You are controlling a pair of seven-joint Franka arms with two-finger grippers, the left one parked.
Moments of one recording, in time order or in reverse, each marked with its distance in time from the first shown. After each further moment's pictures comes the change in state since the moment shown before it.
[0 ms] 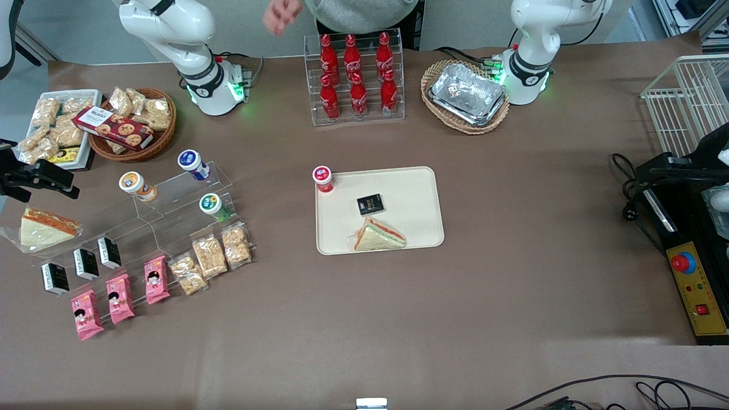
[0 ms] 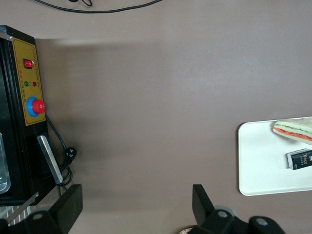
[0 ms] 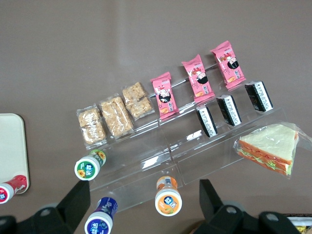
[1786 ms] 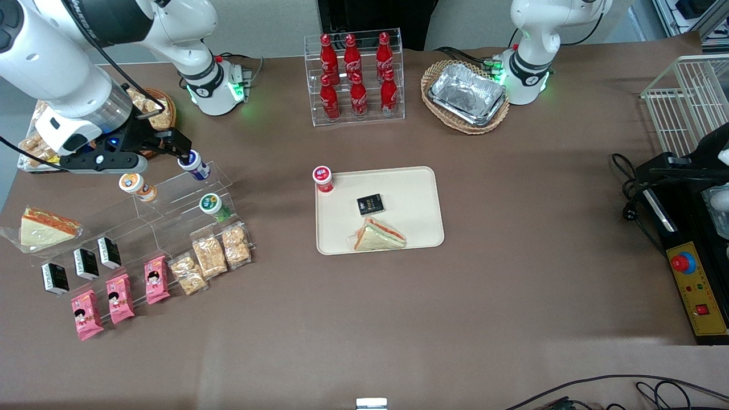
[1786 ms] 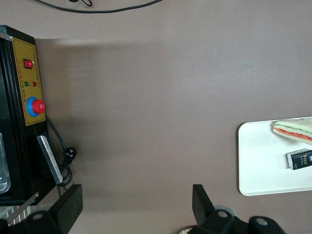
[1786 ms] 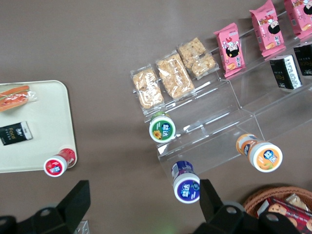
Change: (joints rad) arm 0.333 -0.176 0.018 -0.278 0.000 0.032 0.390
